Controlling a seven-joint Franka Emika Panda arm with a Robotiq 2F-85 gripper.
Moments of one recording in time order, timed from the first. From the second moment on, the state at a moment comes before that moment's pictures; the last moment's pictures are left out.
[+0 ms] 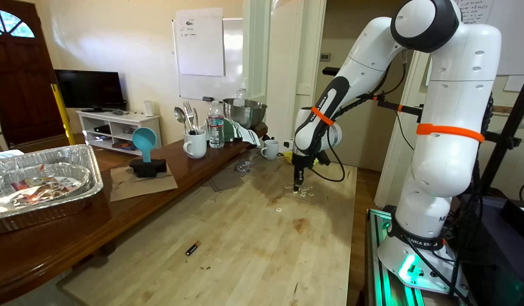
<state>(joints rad) -0.20 0.07 -0.23 -2.68 0.05 2.81 -0.85</state>
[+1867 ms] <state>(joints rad) -0.17 0.05 -0.14 -2.71 -0.02 2.82 -0.40</state>
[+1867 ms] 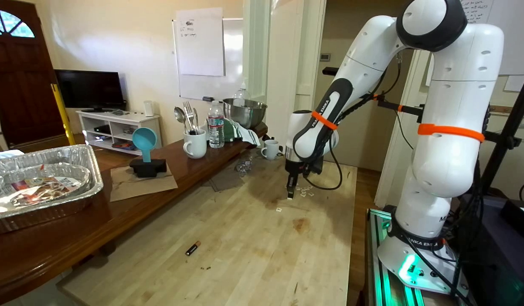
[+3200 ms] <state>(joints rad) -0.09 0.03 -0.07 -2.73 -0.02 2.82 -0.12</state>
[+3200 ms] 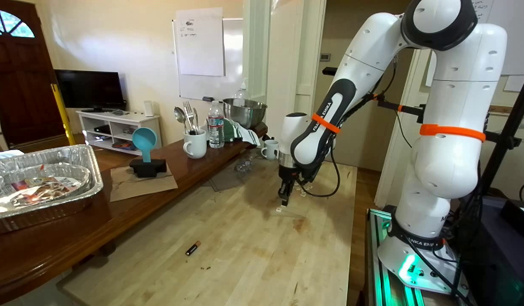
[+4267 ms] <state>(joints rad) -0.06 0.04 -0.05 -2.73 -0.02 2.82 -0.06</state>
